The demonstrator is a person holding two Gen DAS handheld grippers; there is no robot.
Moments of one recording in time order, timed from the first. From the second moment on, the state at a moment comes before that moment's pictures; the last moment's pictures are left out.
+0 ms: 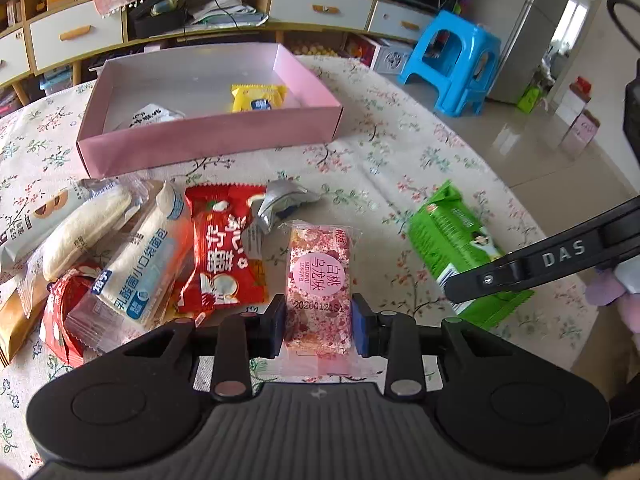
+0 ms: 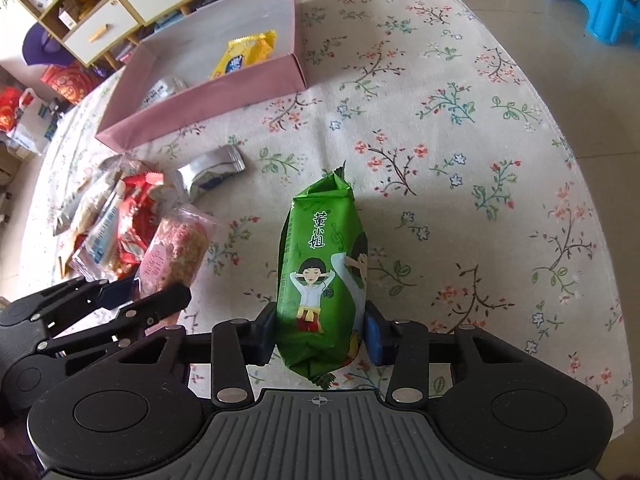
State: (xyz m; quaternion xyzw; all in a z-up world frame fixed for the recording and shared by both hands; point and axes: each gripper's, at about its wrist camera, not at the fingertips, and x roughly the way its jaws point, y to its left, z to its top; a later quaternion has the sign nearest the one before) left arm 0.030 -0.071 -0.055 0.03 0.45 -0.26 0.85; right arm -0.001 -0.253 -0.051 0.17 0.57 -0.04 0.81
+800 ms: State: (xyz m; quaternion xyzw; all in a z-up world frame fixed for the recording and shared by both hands) left arm 0.091 -0.029 -0.011 -0.05 0.38 -0.20 0.90; right arm 0.062 -0.266 -0.013 0.33 0.45 0.00 0.83
